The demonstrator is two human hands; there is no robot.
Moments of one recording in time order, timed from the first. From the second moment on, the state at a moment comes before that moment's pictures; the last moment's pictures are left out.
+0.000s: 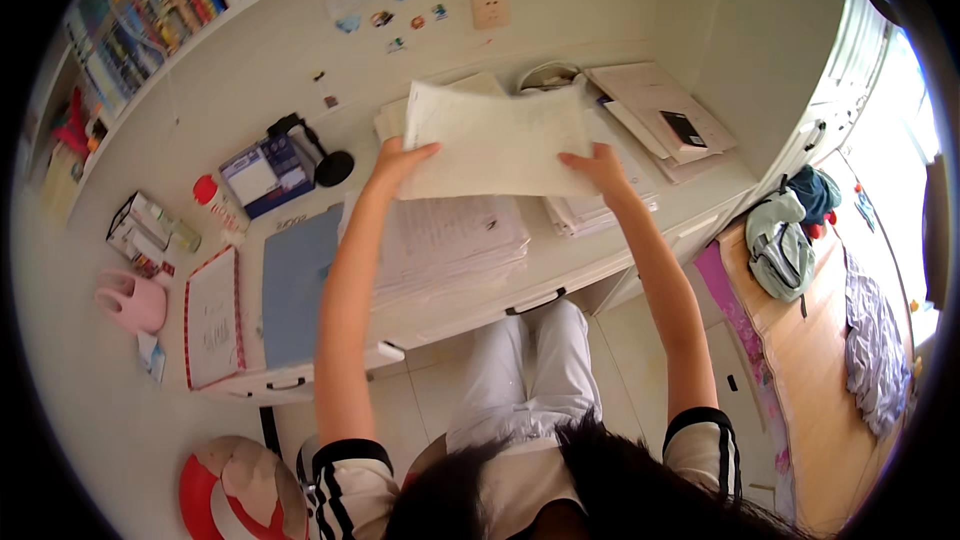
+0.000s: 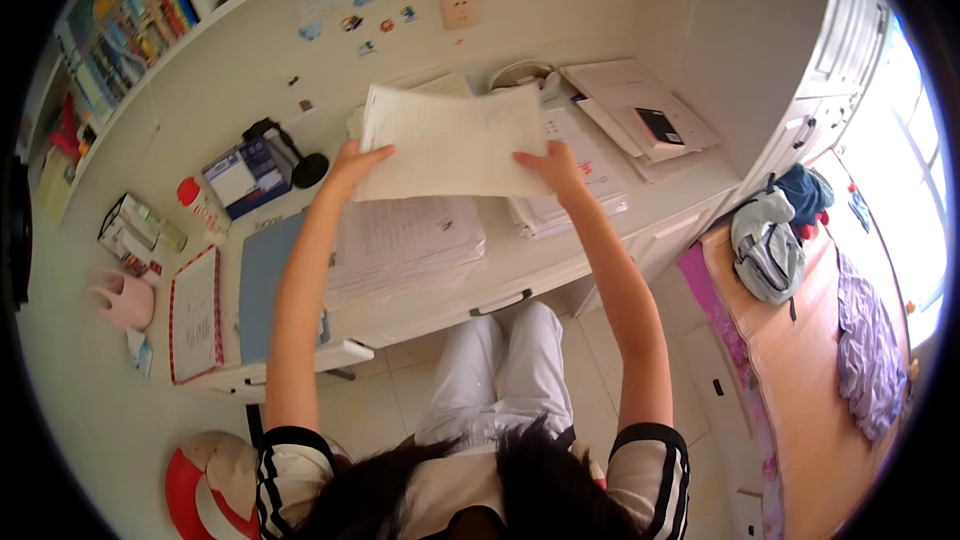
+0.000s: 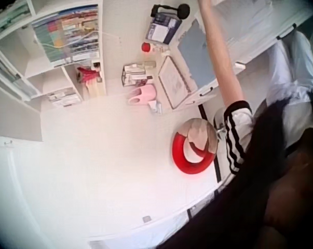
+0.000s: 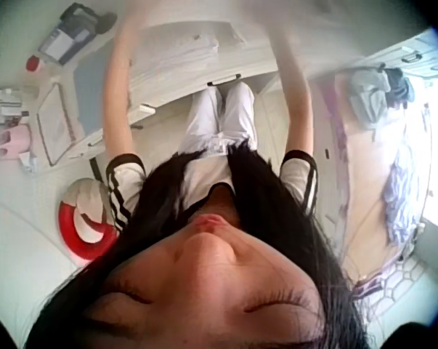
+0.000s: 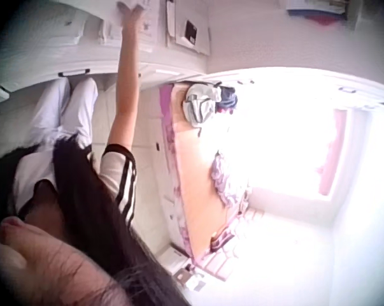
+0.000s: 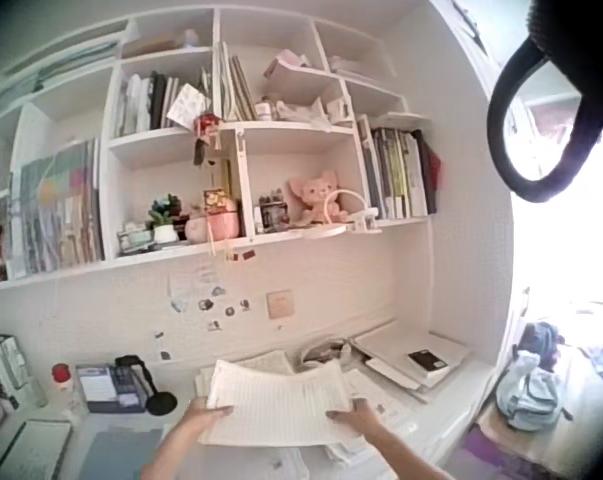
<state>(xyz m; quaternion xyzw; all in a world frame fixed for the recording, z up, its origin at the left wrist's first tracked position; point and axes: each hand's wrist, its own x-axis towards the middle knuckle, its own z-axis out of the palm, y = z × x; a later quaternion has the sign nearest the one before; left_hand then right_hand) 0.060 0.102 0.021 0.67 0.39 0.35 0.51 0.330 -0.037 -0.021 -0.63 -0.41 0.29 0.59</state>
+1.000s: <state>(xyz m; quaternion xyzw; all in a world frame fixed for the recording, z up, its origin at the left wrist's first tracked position) 0.207 0.013 -0.057 0.94 0.18 0.23 0.14 0.381 -0.081 -0.127 -0.68 -0.25 -0.01 0.69</state>
